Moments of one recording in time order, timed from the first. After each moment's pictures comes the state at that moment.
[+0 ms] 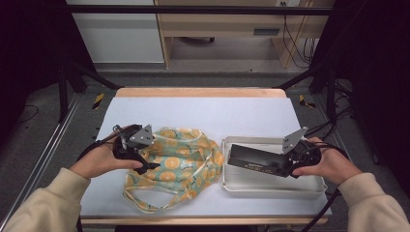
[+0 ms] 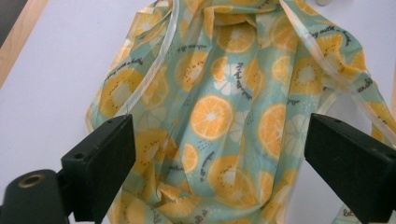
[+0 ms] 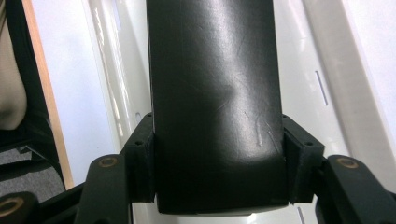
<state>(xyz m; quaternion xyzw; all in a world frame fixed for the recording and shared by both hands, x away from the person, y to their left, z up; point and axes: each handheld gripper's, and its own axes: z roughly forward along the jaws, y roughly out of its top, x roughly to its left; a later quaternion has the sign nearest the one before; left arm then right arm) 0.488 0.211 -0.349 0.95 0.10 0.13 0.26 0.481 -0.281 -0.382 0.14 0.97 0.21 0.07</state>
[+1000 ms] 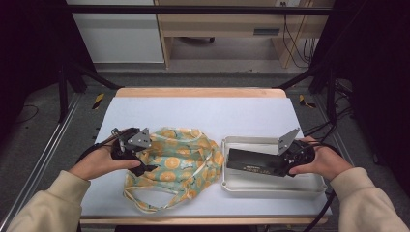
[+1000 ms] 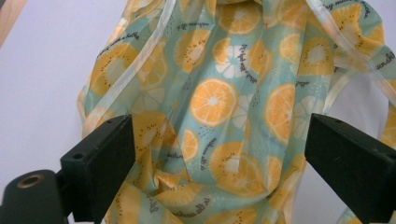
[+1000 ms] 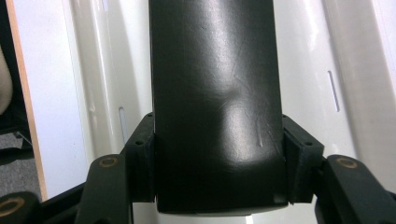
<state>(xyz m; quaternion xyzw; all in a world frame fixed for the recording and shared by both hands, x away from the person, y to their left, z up) 0.492 0.221 -0.365 0.95 0.10 0.13 0.26 0.496 -0.278 -0.400 0.12 0.97 0.19 0.05</state>
